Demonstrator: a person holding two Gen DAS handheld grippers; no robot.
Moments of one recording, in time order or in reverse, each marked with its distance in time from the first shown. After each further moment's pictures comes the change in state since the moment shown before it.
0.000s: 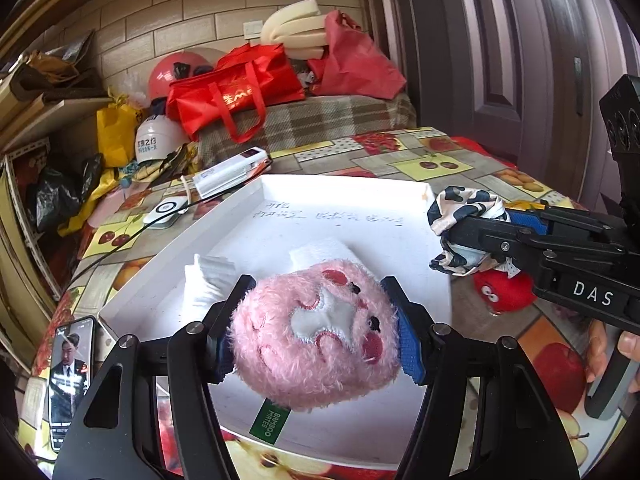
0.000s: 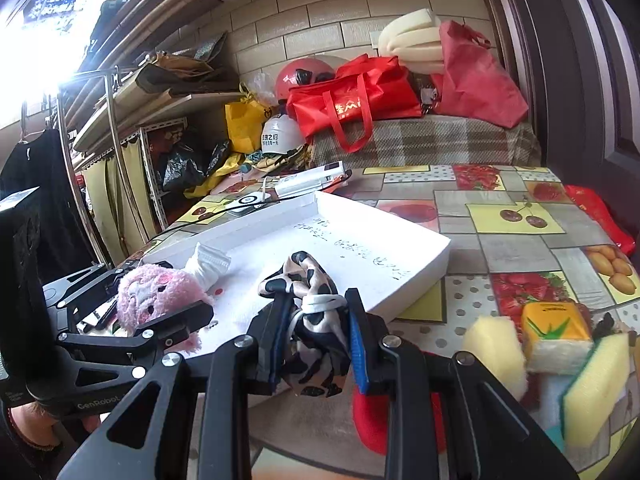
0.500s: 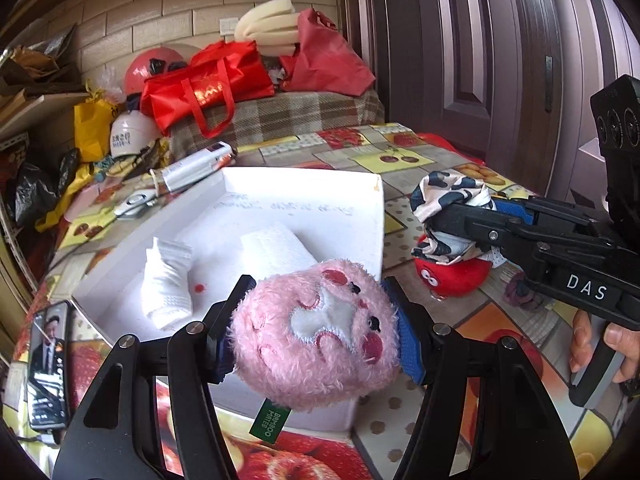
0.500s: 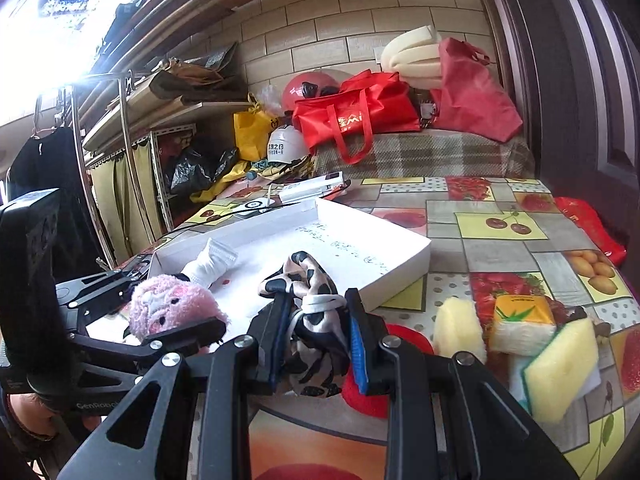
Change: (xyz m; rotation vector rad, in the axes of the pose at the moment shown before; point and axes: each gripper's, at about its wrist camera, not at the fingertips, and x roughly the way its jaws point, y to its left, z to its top) left arm -0.020 -0.029 -0.008 -0.001 0.015 -0.099; right arm -0.037 -0.007 -0.013 -0.036 -0.045 0.009
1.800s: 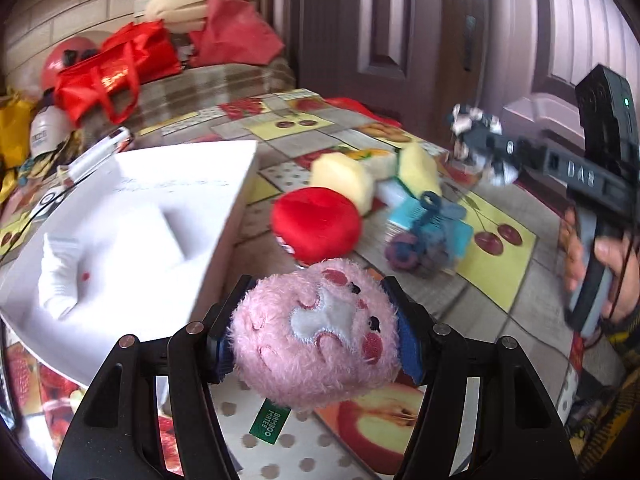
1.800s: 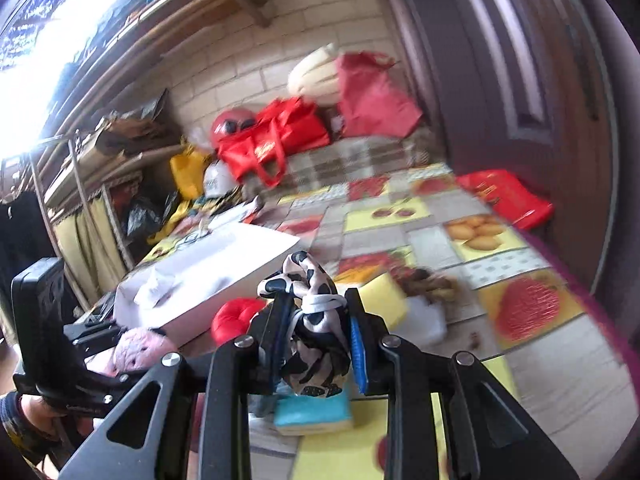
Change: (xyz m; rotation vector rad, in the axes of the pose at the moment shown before) left arm 0.002 -0.069 -0.003 0.089 0.120 -0.274; right arm -0.096 -0.089 -0.020 0.190 -0.070 -0.131
